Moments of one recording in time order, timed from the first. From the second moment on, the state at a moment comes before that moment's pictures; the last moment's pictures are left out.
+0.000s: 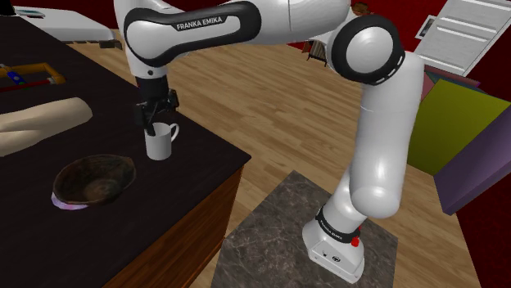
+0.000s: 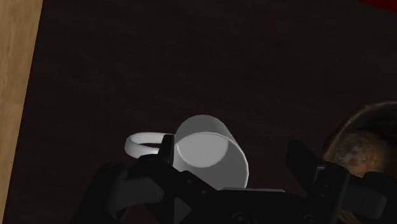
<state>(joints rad) 0.18 0.37 0.27 -1.61 -0.10 1.80 0.15</state>
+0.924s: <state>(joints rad) 0.22 0.52 0.26 -1.54 -0.14 1.87 0.17</state>
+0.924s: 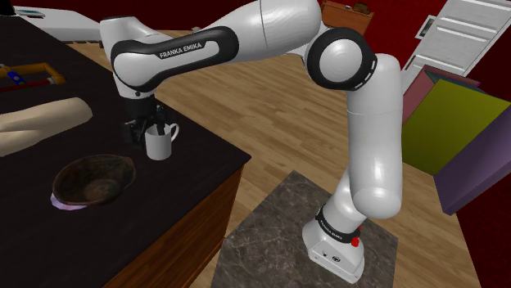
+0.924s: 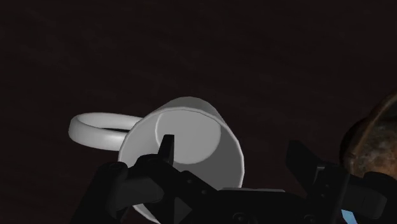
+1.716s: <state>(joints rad) 0.22 0.52 0.26 -1.54 -0.14 1.87 0.17</state>
